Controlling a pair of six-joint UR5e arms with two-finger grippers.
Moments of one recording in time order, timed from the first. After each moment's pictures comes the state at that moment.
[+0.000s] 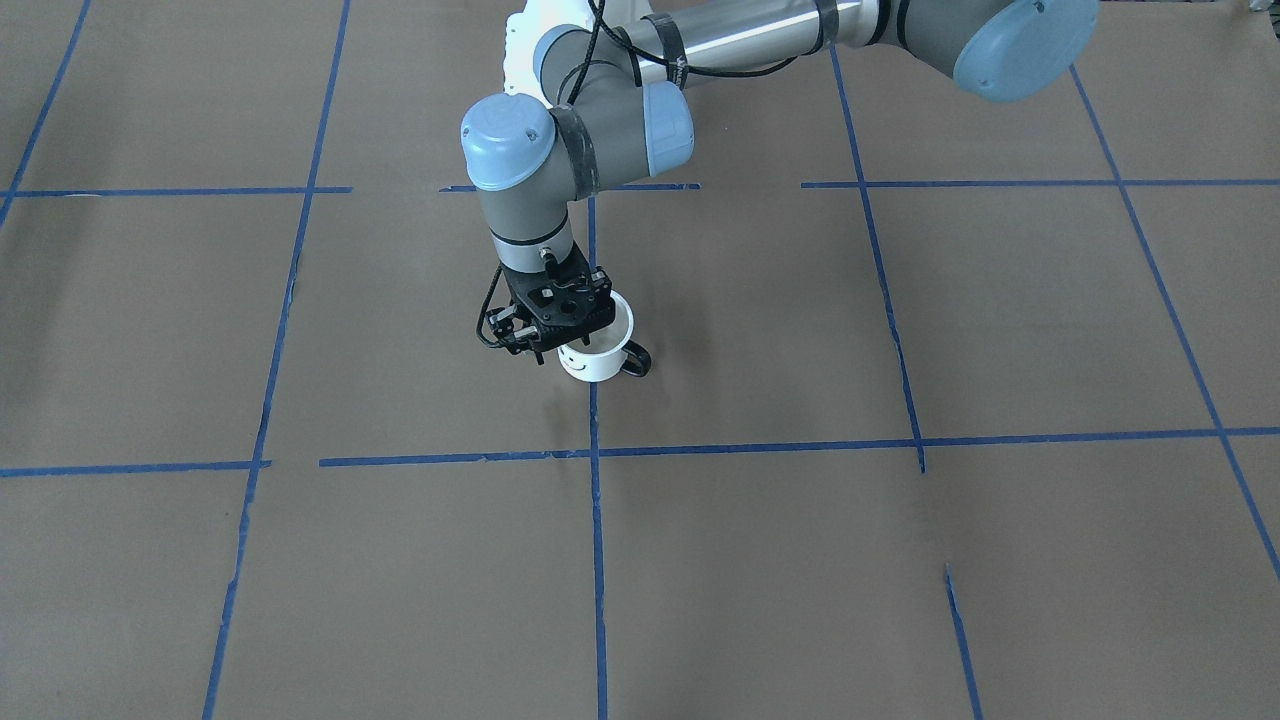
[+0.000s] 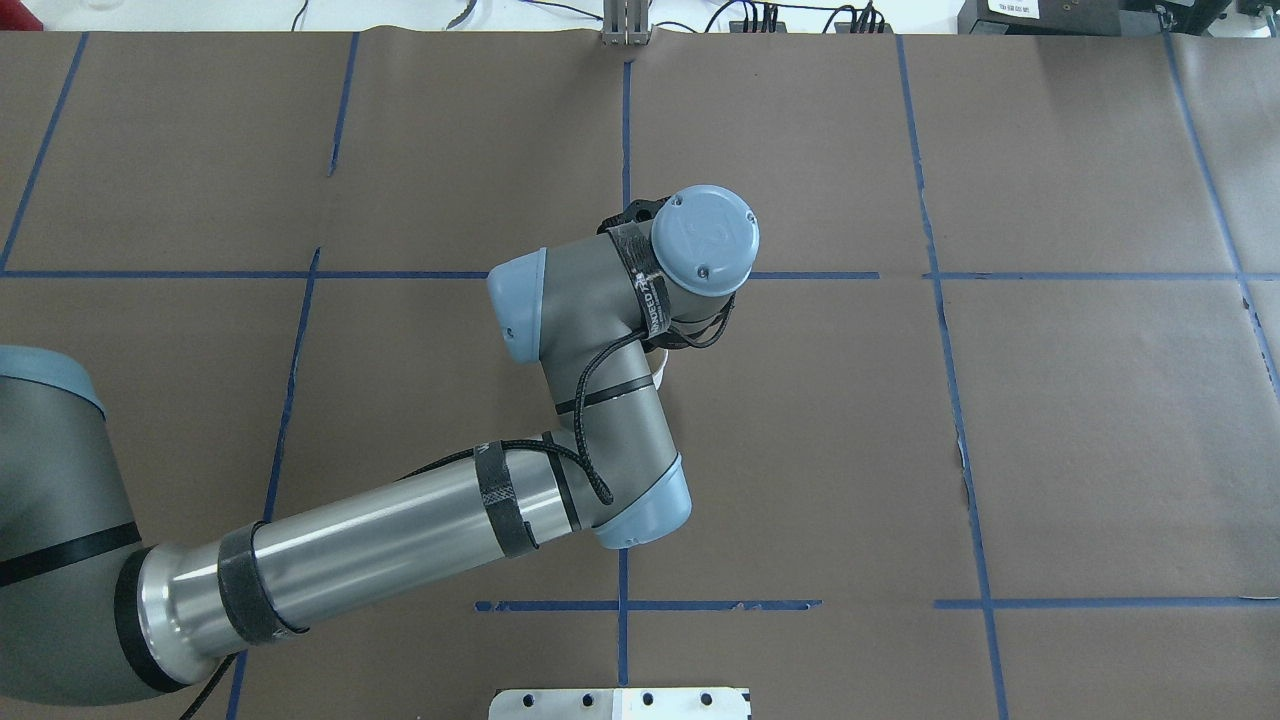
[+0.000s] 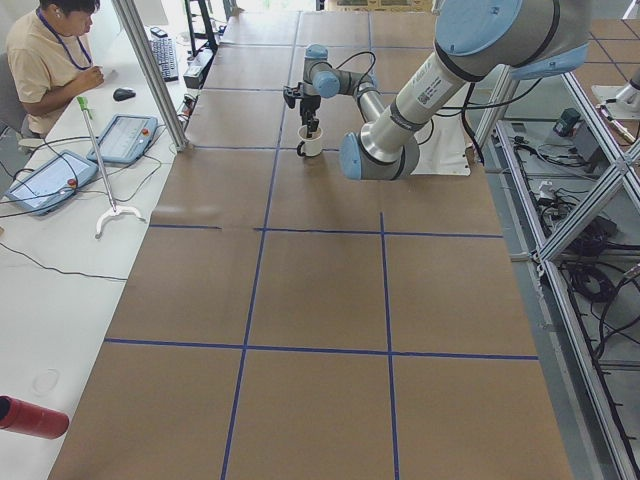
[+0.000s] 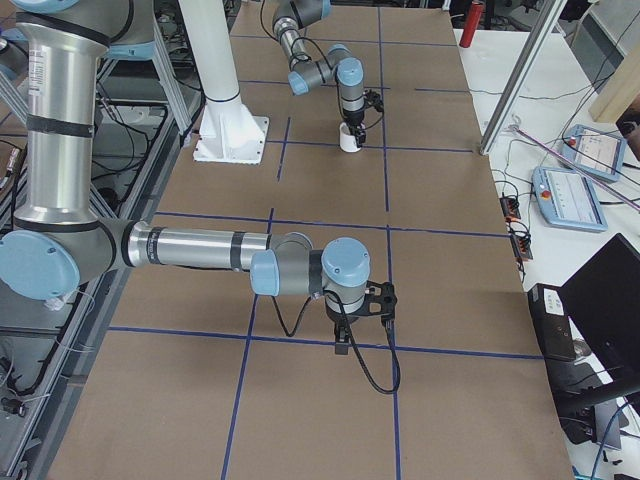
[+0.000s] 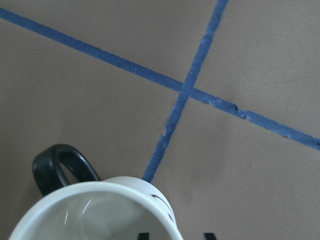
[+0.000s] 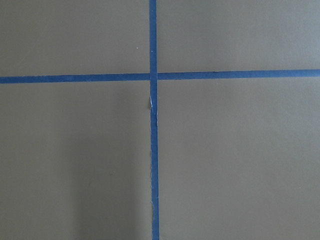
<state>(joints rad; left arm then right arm) -0.48 -2.65 -1.22 -1.57 -1.73 -1.63 1.57 -1.70 1.68 -1.49 2.35 0.08</state>
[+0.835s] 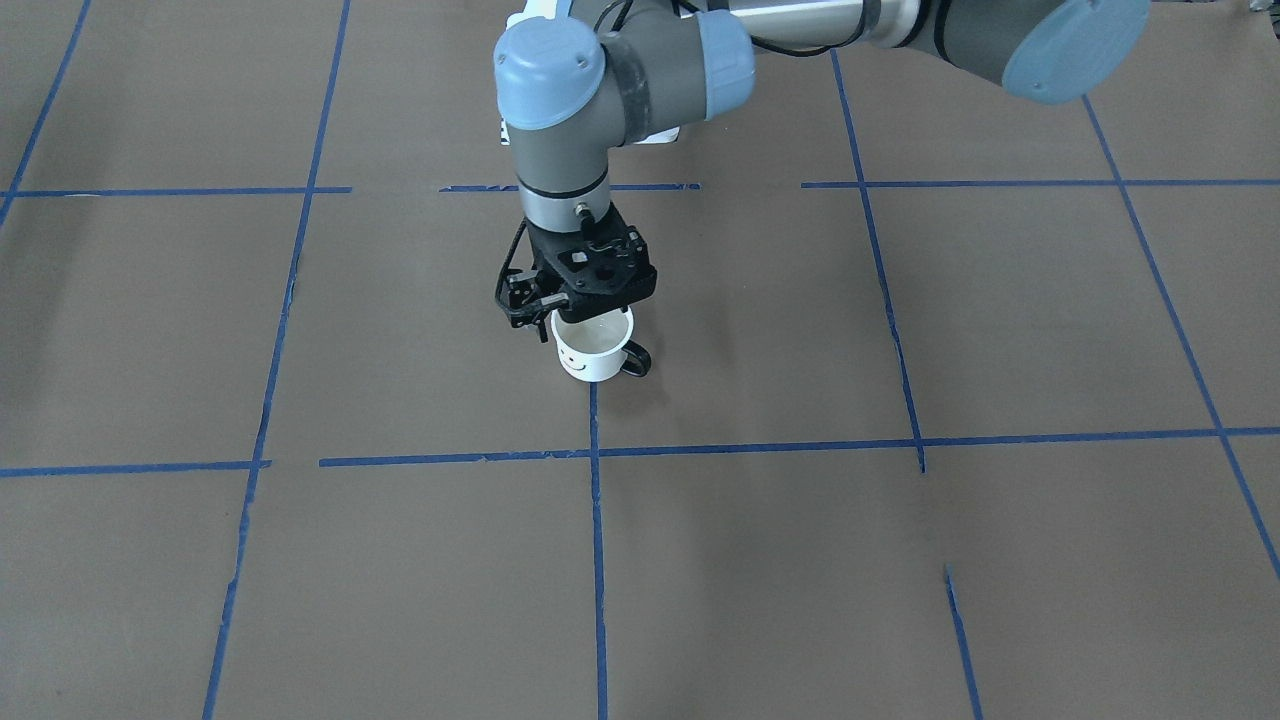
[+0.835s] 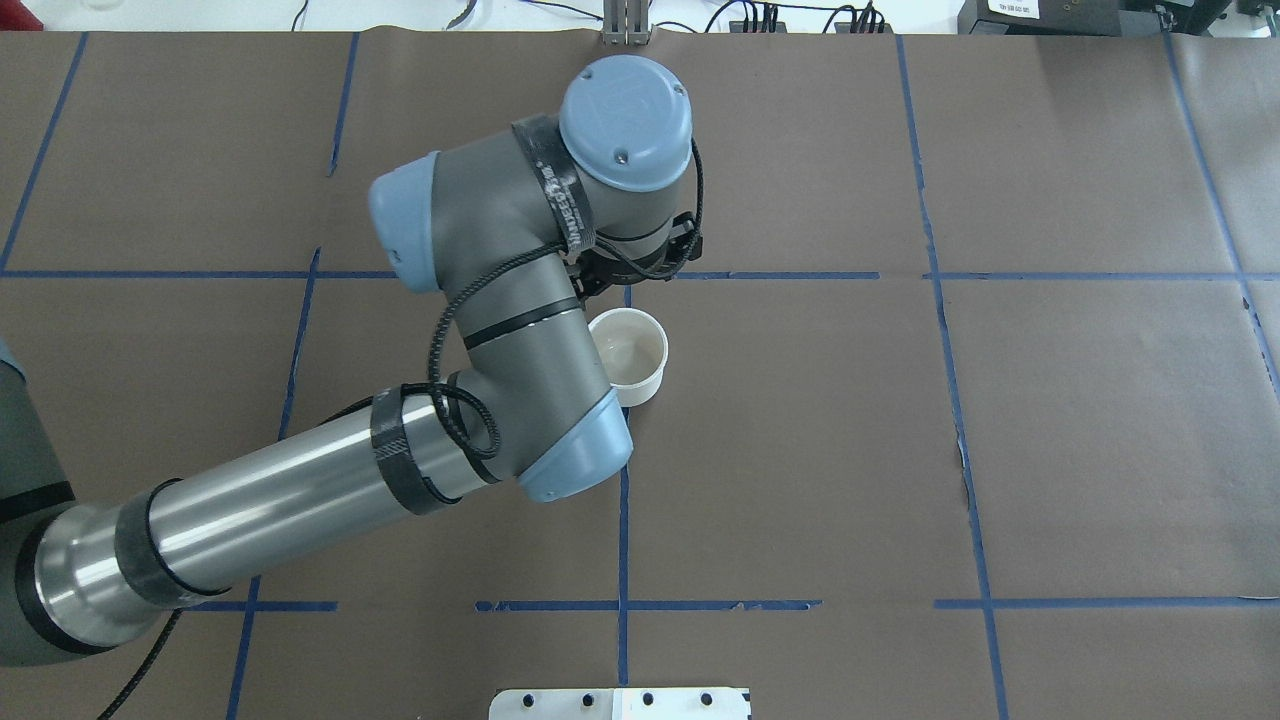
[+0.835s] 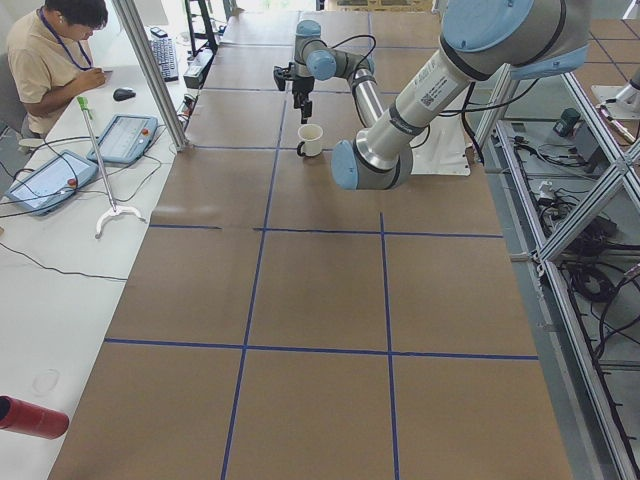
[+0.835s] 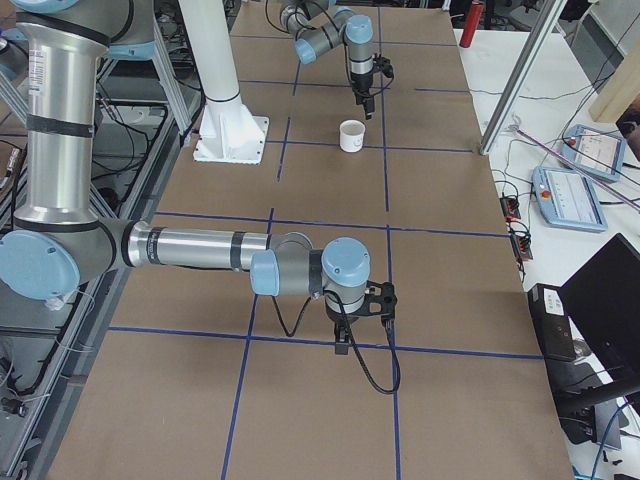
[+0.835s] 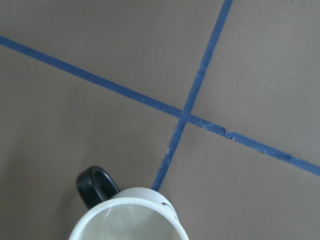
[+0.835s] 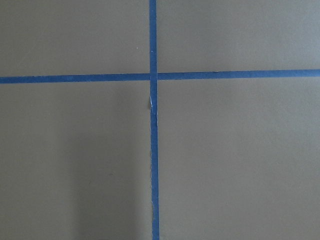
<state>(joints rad) -0.60 -2.53 -1.56 -1.39 -1.83 -1.50 1.57 -1.70 1.68 -1.49 2.35 0.08</state>
